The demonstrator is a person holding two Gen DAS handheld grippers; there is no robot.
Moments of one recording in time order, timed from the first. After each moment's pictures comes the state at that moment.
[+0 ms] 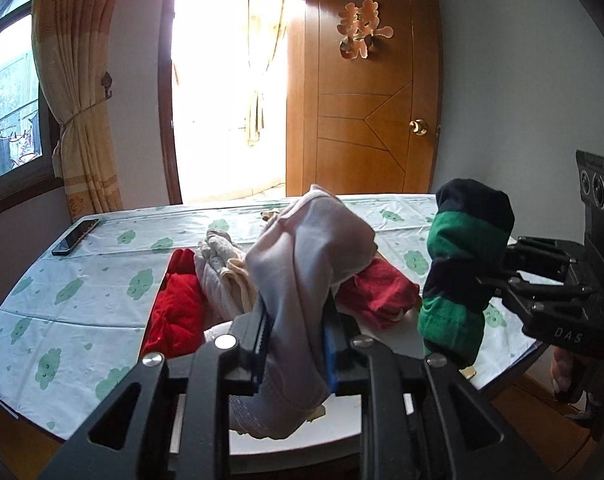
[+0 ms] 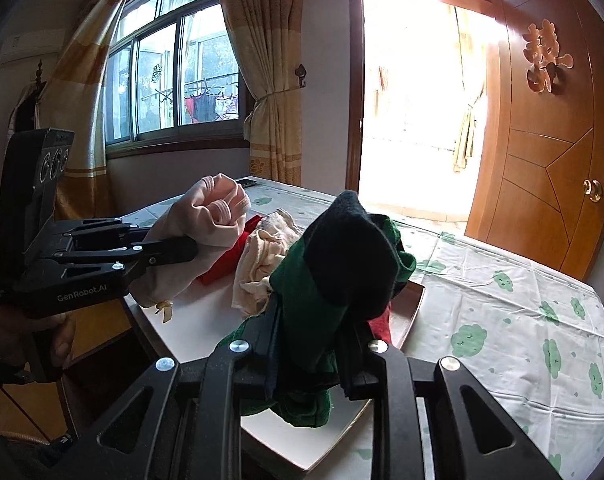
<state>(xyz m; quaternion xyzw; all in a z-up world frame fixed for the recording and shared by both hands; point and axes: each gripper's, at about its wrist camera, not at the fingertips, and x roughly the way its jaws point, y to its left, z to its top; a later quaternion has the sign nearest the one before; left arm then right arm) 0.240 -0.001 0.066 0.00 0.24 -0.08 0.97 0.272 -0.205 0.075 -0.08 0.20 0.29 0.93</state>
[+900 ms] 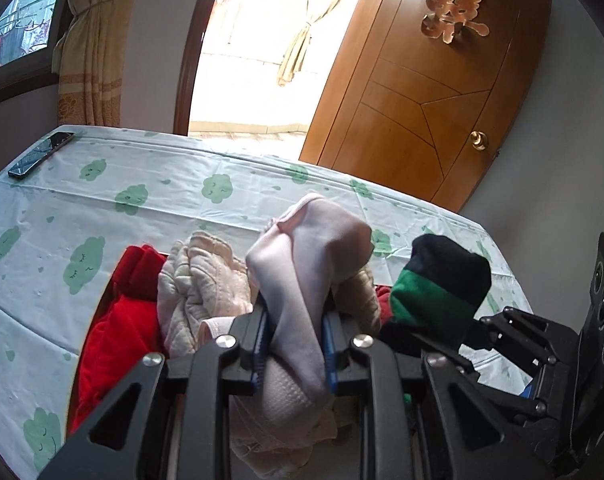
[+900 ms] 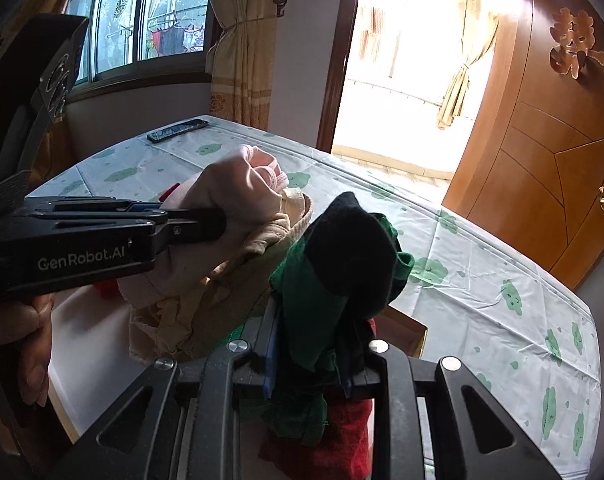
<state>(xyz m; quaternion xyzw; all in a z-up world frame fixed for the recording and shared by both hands) 0.390 0.024 0.040 -0.14 0.35 -0.06 0.92 0.406 -0.140 0.059 -0.16 0.30 0.22 0.91</state>
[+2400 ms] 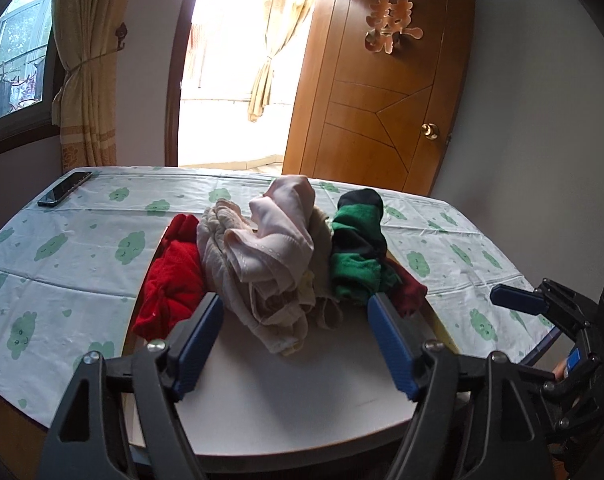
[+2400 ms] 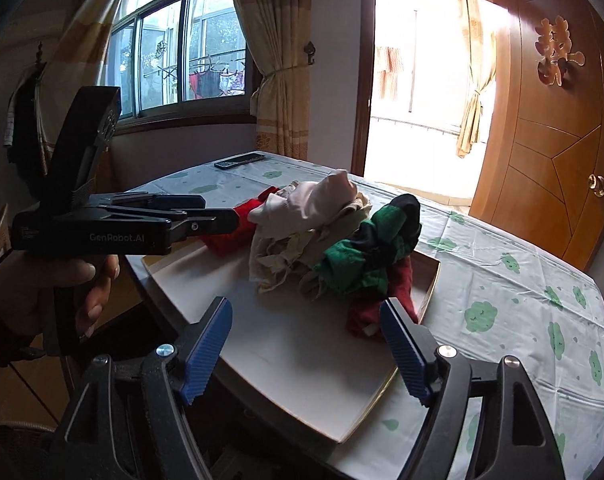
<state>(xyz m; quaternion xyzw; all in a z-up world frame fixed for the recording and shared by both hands) 0.246 0.027 0.052 -0.07 0.28 -0.10 0.95 0.232 -0.180 0.070 -0.11 0.23 0.29 0.92</state>
